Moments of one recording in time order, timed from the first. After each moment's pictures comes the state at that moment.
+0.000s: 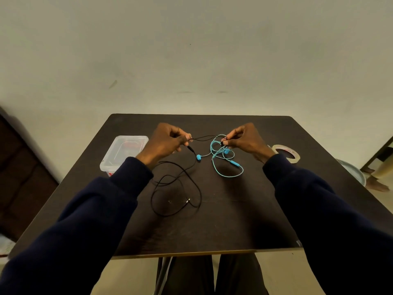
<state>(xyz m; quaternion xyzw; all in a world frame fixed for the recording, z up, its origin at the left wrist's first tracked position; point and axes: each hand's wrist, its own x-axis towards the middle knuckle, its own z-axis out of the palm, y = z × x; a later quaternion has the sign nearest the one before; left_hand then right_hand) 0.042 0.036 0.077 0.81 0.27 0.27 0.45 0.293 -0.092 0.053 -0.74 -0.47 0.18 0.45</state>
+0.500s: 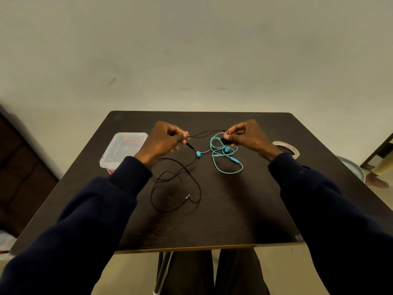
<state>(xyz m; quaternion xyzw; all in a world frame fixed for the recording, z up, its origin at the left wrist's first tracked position) 0.038 0.034 0.073 0.79 0.29 0.28 0.45 0.288 -0.105 0.061 -0.73 -0.47 0.20 0.45</state>
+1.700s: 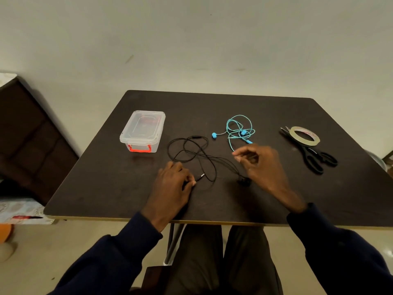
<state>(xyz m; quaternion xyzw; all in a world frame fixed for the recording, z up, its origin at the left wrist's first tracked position) -0.054 -0.067 -0.035 0.91 0.30 0.23 0.18 0.169 -0.187 0.020 -0.75 -0.52 0.05 0.41</state>
